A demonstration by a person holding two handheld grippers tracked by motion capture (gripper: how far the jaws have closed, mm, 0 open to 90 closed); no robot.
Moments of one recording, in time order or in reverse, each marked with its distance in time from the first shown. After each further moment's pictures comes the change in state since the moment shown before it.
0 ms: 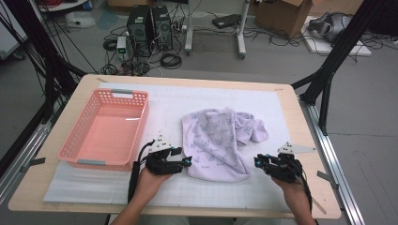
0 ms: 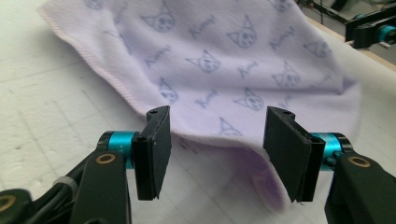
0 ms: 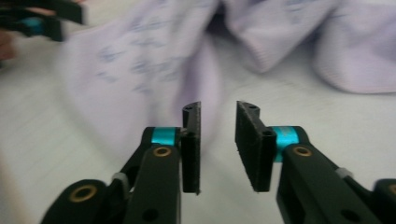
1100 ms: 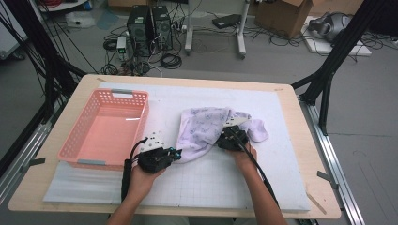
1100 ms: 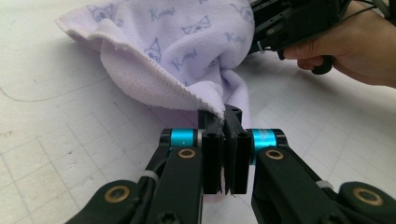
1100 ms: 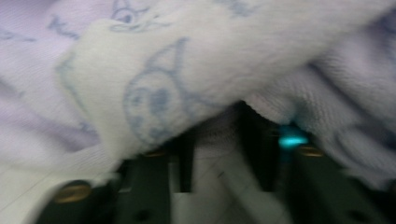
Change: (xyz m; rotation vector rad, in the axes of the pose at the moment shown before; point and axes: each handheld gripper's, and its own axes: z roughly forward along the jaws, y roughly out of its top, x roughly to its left) left arm 0.007 0.006 -0.022 -0.023 0.009 0.061; right arm 0.035 0.069 0.143 0.085 0.041 -0.177
